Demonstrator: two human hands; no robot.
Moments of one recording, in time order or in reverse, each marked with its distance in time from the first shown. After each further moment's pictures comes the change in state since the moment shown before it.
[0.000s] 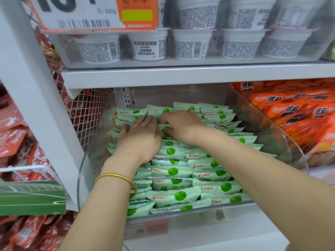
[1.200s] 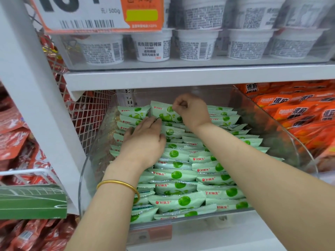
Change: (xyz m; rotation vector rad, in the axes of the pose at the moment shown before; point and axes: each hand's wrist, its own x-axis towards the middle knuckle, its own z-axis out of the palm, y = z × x) left_hand -0.008 0.005 -0.003 -0.086 0.055 0.008; right_hand 0.032 0.019 0.013 0.735 0.522 0.234
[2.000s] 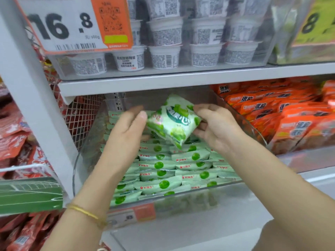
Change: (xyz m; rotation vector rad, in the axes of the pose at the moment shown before) left_hand -0.059 0.030 -0.025 -1.015 0.287 0.066; right_hand -0.077 -0.015 -0.087 0.968 0.045 0.442
